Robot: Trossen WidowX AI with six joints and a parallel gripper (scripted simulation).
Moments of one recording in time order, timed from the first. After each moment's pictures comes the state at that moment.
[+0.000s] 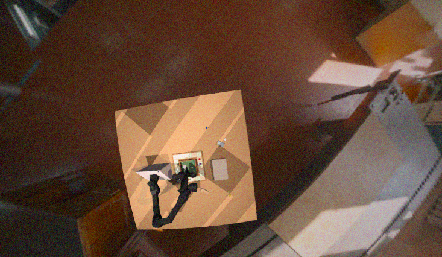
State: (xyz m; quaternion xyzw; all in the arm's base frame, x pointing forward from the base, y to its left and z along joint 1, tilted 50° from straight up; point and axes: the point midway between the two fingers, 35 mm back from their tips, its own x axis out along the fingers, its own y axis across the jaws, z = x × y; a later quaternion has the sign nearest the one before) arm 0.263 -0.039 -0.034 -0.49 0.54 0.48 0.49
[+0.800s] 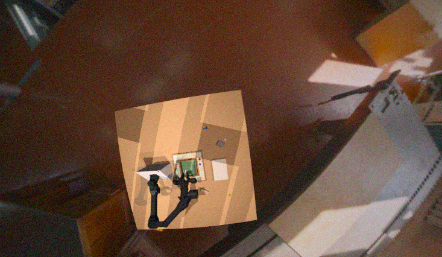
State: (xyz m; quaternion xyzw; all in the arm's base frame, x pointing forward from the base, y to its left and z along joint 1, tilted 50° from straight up) arm 0.272 -0.030 0.017 -0.49 0.51 0.49 0.51
